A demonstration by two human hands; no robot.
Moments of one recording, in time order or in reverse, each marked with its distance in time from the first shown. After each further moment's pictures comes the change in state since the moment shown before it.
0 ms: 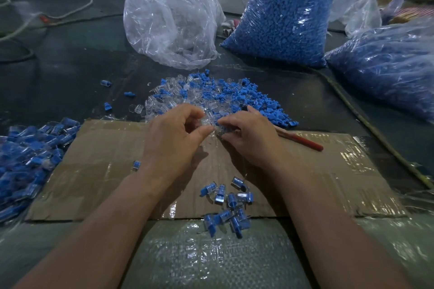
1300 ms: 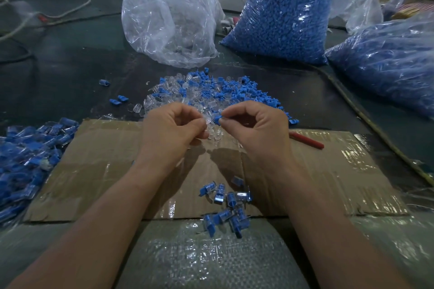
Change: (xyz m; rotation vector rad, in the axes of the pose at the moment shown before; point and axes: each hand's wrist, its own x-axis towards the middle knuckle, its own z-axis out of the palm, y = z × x) left_hand 0.003 0.002 -0.005 -0.498 -0.092 -0.339; right_hand -0.019 -0.029 -0.011 0.702 0.361 0.094
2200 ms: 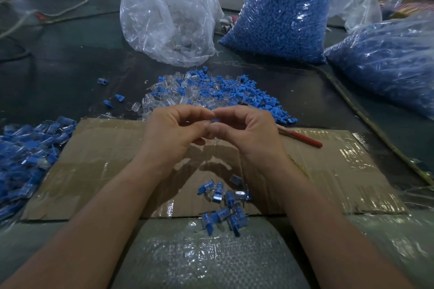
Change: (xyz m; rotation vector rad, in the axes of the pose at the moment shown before) left_hand -0.005 0.009 -0.001 -0.069 -0.141 0.029; right_hand 0.000 -0.002 0.001 0.213 -0.204 0.199
